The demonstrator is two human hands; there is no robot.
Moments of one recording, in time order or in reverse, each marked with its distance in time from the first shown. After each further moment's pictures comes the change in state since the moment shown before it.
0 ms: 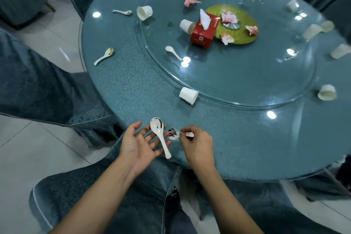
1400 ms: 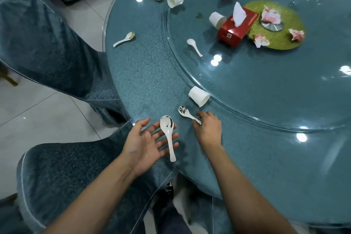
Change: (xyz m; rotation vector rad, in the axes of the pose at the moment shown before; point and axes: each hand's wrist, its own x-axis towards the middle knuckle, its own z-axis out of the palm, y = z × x) left_hand 0.011 -0.043 0.033 -0.014 0.057 0.103; right_hand 0.134 0.076 0.018 -0.373 -0.174 -0.268
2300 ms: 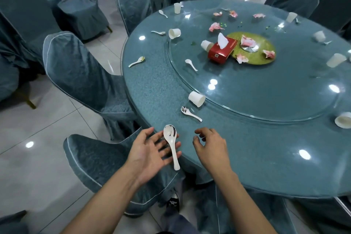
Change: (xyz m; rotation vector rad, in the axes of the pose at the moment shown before) left_hand -0.143 -0.055 -0.030 0.026 -0.096 0.085; right_hand -0.197 -0.033 -0.078 0.191 0.144 -0.085
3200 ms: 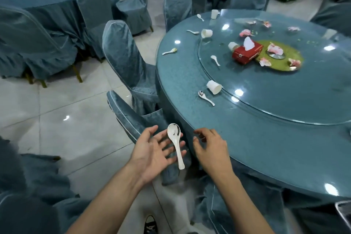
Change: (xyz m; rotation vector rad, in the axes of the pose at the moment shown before) left_hand -0.142 -0.132 -0.017 -0.131 0.079 0.194; right_hand -0.146 0.013 -0.056 0.065 -0.142 -0.266
